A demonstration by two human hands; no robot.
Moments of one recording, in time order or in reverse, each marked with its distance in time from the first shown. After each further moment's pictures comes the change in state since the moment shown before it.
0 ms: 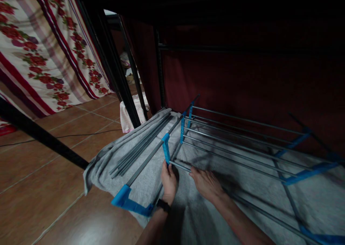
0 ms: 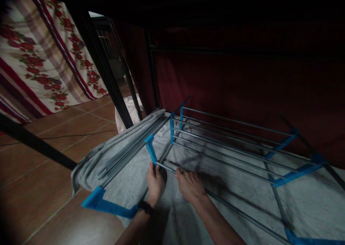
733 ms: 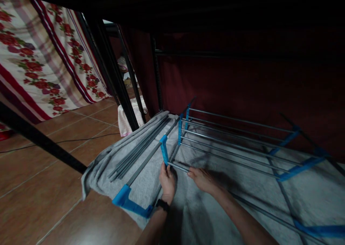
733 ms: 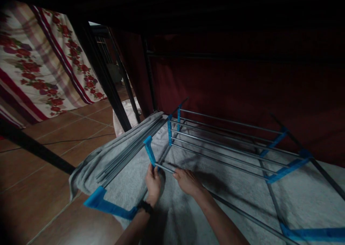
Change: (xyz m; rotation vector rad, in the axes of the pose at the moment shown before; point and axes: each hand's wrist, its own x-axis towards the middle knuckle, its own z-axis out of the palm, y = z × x) left_hand 0.004 -0.016 0.008 -0.141 0.043 0.031; right_hand 0.019 0.016 0.001 0.382 -0.181 0.013
